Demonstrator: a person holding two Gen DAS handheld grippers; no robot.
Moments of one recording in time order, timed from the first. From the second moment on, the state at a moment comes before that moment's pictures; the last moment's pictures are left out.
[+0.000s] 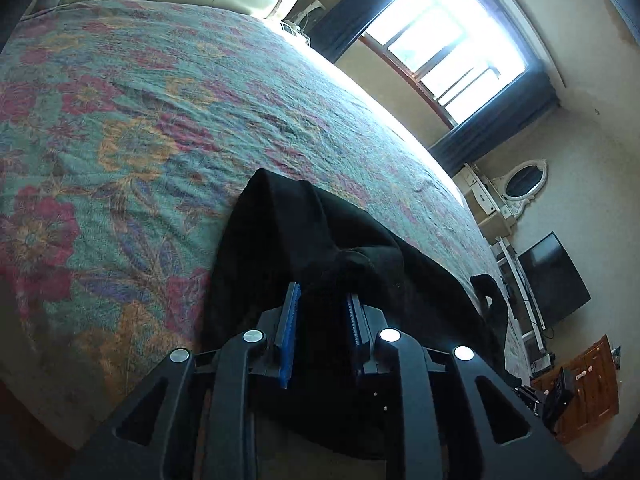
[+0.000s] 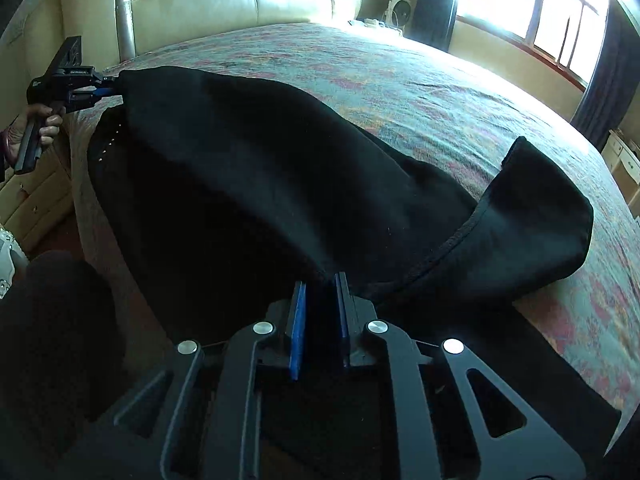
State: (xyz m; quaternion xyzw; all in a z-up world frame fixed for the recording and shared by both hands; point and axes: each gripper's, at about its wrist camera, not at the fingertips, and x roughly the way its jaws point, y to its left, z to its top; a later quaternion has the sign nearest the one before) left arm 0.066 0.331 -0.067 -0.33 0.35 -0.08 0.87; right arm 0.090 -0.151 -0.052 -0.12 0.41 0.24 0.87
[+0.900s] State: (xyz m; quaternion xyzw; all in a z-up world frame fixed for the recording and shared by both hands) left arm 0.082 0.306 -0.096 -0.49 0.30 0.07 0.82; right arm 0.117 -0.185 -0.093 0.38 0.45 0.15 0.80
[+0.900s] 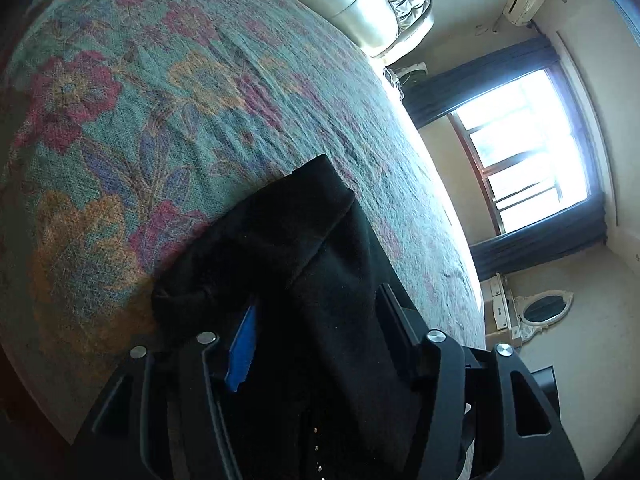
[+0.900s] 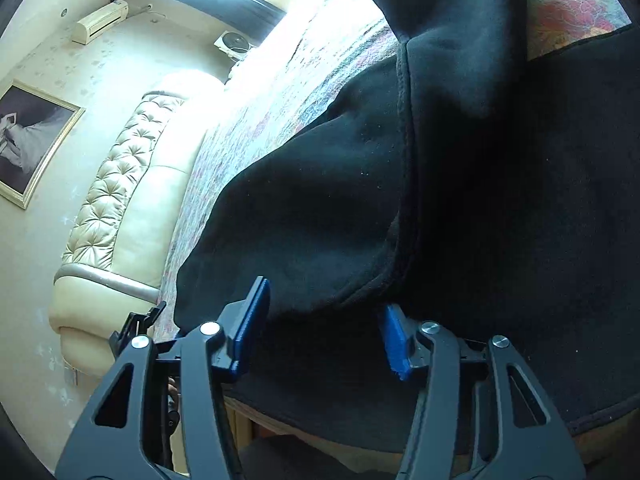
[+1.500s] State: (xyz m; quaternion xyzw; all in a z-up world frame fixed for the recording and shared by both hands) left arm 0.041 0.329 -0.076 -0.55 0.28 0.02 0.79; right arm 0.080 -0.201 -0.054 0.38 0.41 0.21 0.80
